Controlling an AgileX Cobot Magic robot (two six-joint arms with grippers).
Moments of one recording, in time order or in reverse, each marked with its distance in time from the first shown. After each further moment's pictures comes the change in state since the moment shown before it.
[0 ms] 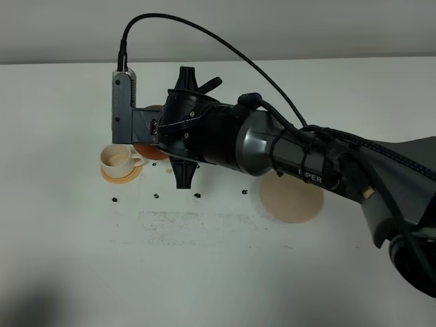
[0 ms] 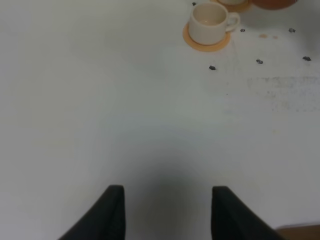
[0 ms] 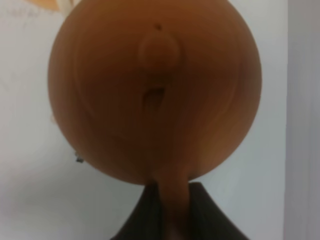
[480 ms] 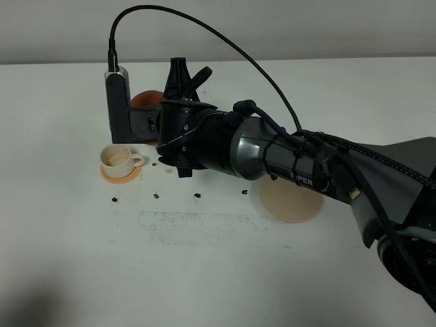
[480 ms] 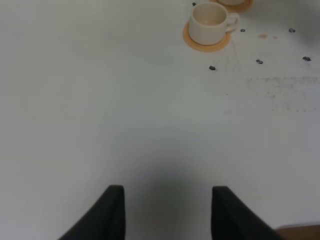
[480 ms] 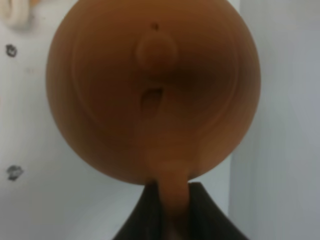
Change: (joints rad) left arm 0.000 0.000 0.000 0.000 0.000 0.000; right arm 0.001 0.027 0.000 -0.216 -0.061 0.086
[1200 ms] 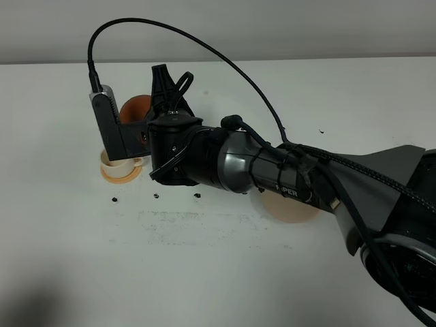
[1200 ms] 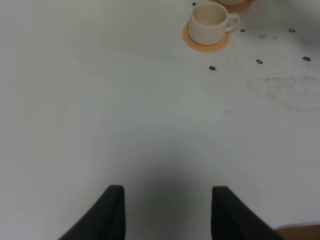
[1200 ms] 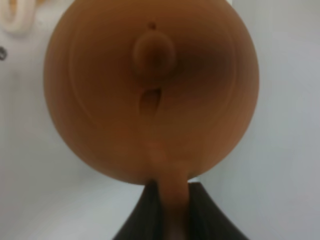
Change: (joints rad) left arm 0.000 0.000 0.000 0.000 0.000 0.000; right arm 0.028 0.038 0.000 -0.168 -0.018 0.001
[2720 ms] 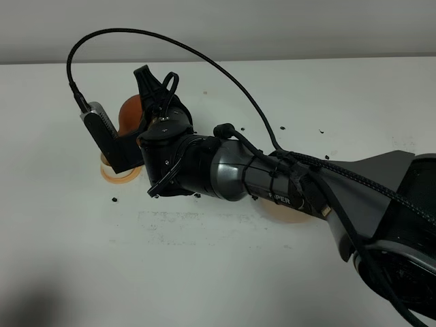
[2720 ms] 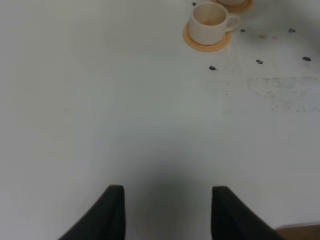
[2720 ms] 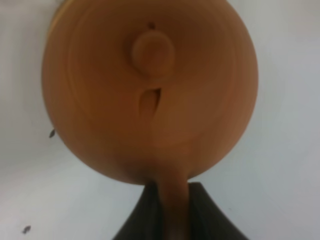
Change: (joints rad) left arm 0.000 0.000 0.000 0.000 0.000 0.000; right arm 0.020 0.016 0.000 -0.135 0.033 -0.113
